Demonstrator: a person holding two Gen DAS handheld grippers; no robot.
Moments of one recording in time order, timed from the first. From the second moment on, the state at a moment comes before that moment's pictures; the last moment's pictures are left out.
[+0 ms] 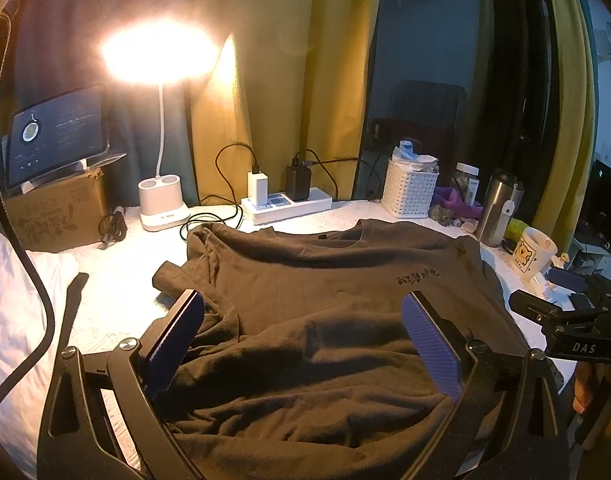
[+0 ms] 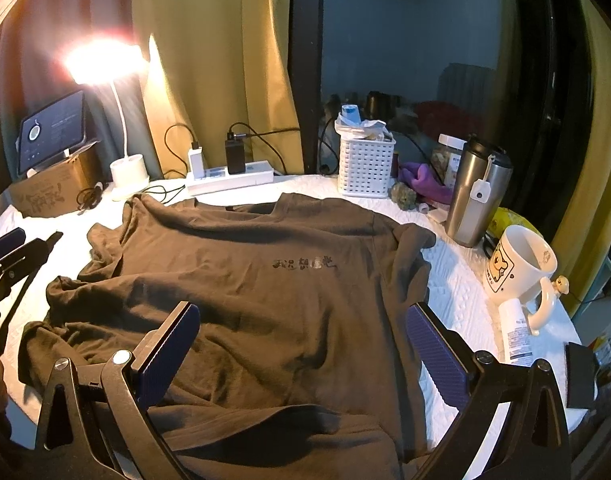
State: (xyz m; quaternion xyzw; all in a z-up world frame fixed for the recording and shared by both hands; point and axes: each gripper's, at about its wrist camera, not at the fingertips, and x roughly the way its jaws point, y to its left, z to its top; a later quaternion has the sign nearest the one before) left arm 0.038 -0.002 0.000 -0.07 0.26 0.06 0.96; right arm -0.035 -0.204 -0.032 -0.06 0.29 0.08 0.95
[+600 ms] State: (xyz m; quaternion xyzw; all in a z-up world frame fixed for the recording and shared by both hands) left arm 0.096 -0.008 -0.023 -0.06 0.32 0.07 0.94; right arm 0.046 -0.299 -0.060 -0.03 0.33 -0.01 0.94
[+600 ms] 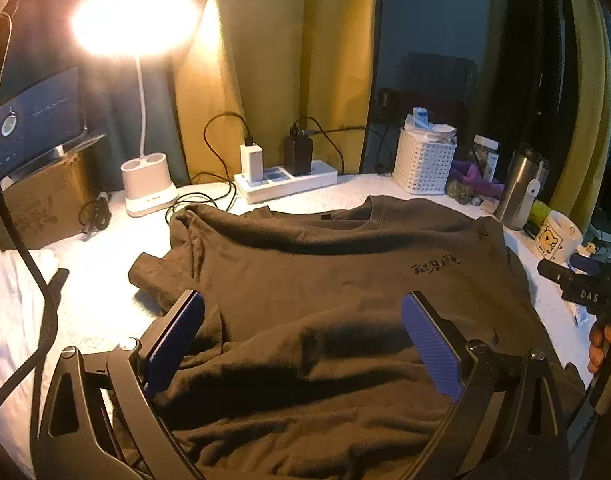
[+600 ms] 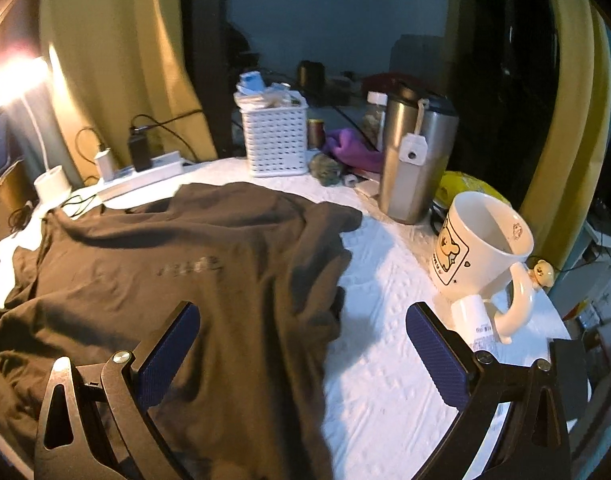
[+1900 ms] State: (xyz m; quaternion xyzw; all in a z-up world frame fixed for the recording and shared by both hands) left arm 0.135 0.022 -0.048 -0.08 0.34 0.07 0.93; right arm 0.130 -0.337 -0.087 -0.01 0.37 -0.06 0.93
